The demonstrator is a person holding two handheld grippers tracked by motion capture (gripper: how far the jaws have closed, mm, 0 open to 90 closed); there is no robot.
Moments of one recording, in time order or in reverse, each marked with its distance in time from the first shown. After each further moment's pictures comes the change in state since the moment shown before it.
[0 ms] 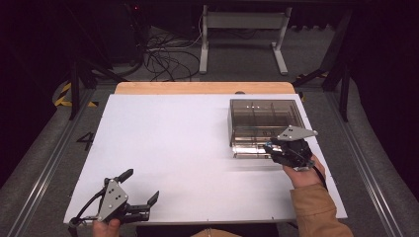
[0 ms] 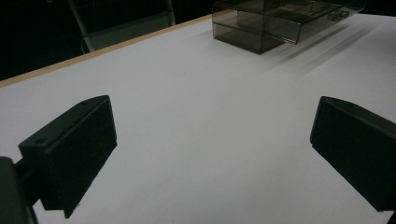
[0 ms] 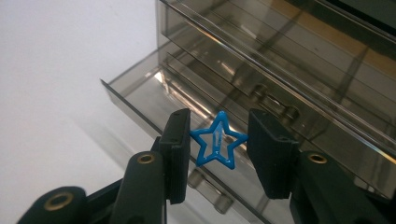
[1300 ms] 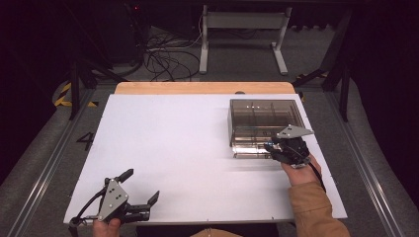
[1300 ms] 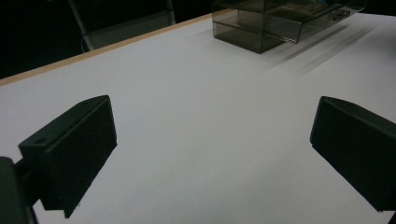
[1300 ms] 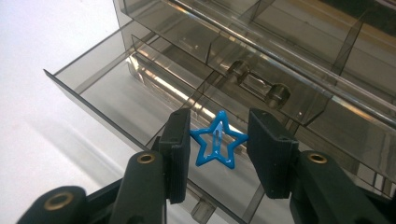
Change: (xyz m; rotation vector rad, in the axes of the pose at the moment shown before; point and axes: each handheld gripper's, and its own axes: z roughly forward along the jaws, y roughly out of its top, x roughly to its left) left arm 0.000 0.000 0.001 0.003 -0.002 -0.004; right arm -0.010 -0.012 0.025 0.024 -0.034 0.060
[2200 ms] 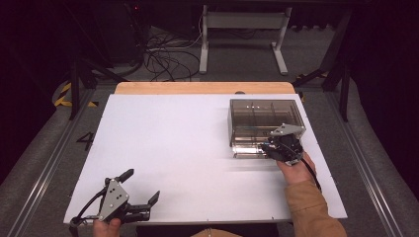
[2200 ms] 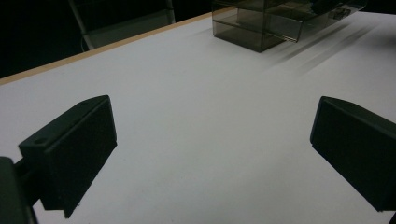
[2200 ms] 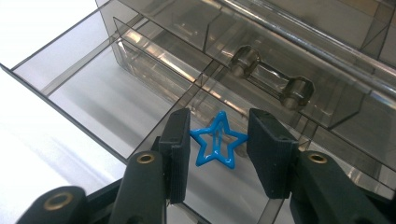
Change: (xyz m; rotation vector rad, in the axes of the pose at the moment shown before) left arm 0.000 0.000 0.001 0.005 0.000 0.001; right arm -0.002 0.001 0.022 0.060 0.001 0.019
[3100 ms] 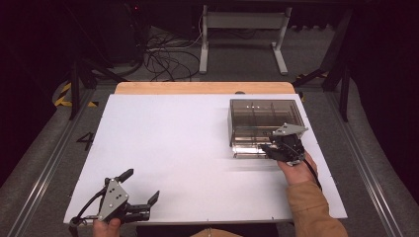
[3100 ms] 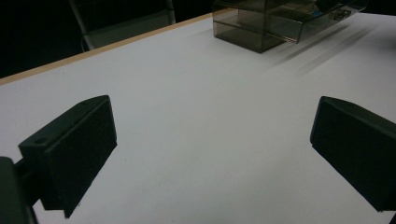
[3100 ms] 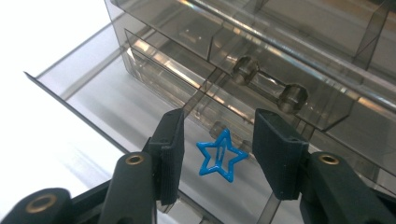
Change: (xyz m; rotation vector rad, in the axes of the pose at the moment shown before) left arm 0.001 0.000 0.000 -0.004 0.001 0.000; right arm 0.000 0.001 -0.010 -0.031 0.018 0.004
